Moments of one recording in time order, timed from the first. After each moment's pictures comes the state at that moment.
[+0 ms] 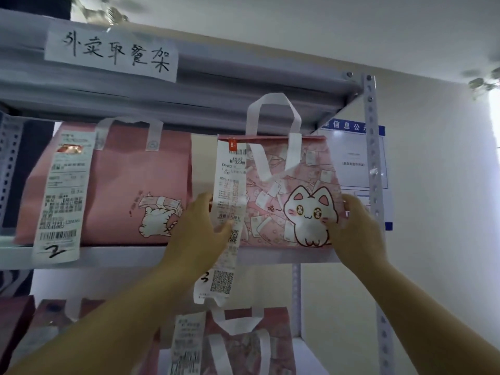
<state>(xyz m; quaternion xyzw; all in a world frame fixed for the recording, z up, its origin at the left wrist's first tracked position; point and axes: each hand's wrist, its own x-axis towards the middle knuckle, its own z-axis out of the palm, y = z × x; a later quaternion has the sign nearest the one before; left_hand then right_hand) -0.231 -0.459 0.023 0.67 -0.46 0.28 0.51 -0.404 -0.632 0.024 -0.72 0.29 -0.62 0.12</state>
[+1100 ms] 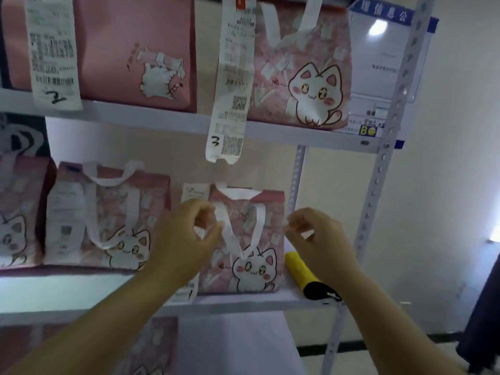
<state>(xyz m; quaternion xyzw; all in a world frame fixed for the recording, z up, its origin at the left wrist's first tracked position) -0.256 -0.420 -0.167 0.68 -0.45 0.19 0.54 -0.416 -0.586 -0.157 -0.87 0.17 -0.44 0.13</state>
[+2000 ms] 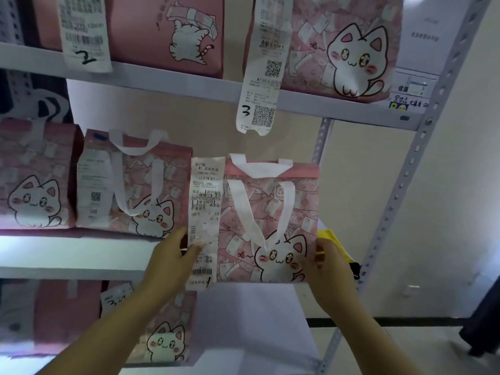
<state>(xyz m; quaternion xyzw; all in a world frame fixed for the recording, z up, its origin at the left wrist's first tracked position) -0.226 -0.381 -0.252 0.76 -0.34 0.01 0.55 -0.405 -0.584 -0.262 -0.83 0.31 -0.39 0.26</state>
